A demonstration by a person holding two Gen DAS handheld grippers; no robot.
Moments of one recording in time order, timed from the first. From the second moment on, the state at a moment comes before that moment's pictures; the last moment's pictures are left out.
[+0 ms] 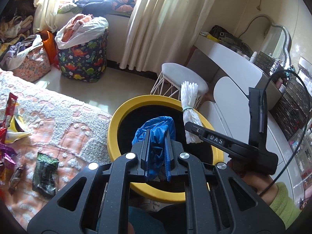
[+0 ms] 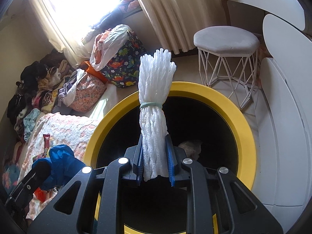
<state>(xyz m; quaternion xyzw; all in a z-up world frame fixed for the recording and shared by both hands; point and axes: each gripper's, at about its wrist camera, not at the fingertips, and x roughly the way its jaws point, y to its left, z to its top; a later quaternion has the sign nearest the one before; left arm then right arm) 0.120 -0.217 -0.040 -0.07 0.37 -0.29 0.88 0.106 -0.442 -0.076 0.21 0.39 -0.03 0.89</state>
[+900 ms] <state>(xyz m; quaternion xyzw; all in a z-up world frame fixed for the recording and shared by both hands) 0.130 -0.197 -0.049 -0.08 0.37 -0.22 0.90 0.102 -0.450 -0.072 0.23 0.37 -0.04 0.90</state>
